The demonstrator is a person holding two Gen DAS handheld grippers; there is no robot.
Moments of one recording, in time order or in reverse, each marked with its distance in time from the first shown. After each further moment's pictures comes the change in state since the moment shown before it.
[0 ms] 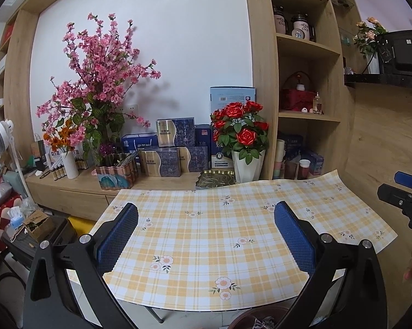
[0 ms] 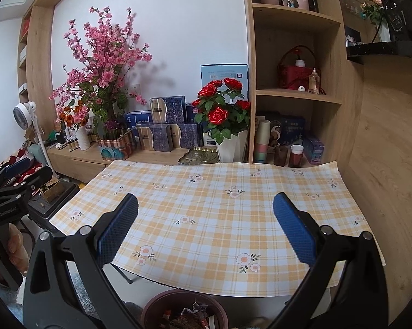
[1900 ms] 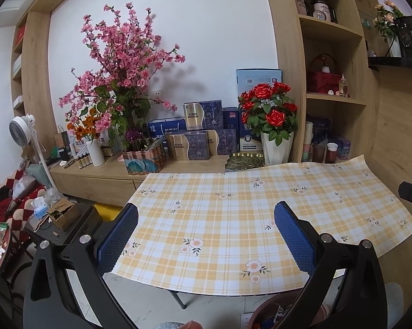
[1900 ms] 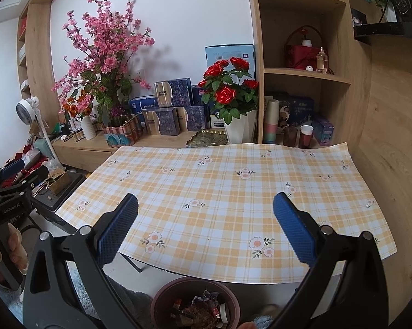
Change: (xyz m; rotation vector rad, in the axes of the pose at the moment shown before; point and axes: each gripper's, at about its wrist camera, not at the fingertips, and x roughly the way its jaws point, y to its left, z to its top) left arm 0.007 0.026 -0.018 0.013 0.082 0.146; right arm 0.022 0.007 -0.017 0.029 0.088 0.045
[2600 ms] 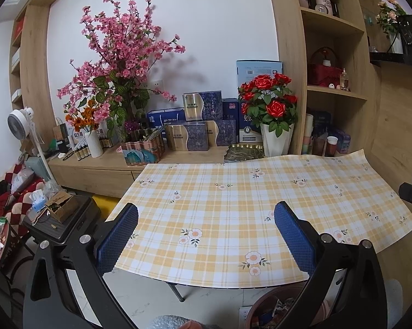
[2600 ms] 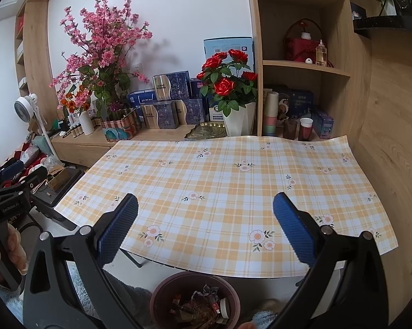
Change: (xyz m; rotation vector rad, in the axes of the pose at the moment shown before) left arm 0.008 0.002 -0.010 -0.010 0.045 -0.009; right arm 0.008 -0.002 -0.010 0.002 0.027 -0.003
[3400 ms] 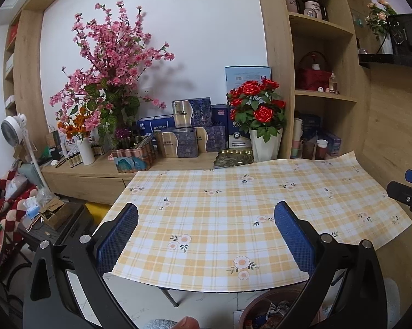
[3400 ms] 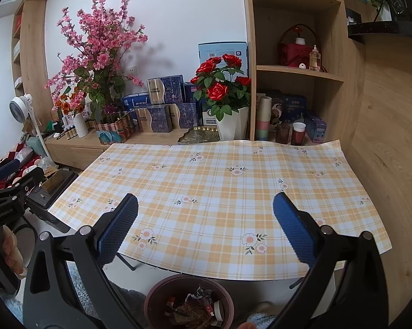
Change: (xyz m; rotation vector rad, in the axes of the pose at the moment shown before) left arm -0.009 -0.017 0.004 0.022 -0.033 -0.040; right arm -0.006 -0.001 -0.003 -0.003 -0.023 -0.041
